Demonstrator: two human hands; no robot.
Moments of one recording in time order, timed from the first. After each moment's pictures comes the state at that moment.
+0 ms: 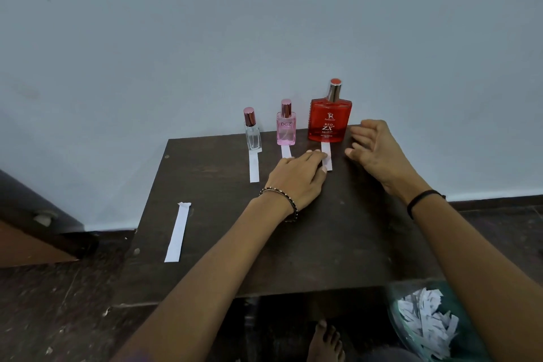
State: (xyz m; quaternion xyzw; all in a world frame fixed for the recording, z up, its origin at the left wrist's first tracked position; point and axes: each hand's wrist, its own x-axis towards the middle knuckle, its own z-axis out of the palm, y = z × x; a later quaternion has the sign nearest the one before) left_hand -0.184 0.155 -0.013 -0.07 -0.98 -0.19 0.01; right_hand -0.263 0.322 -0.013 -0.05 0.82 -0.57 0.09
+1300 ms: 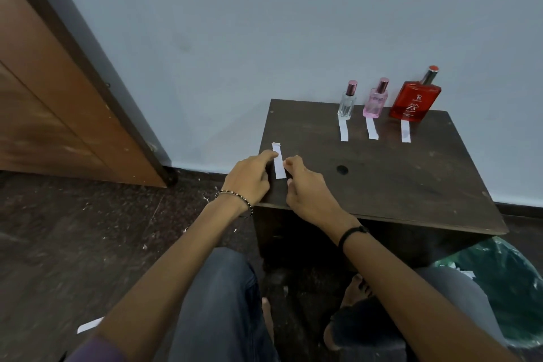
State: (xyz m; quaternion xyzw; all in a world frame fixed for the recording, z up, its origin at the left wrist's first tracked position) left_hand 0.036 -0.019 0.002 0.15 -0.95 -0.26 0.04; right_hand -0.015 0.125 0.001 -0.32 0.88 -0.31 0.14
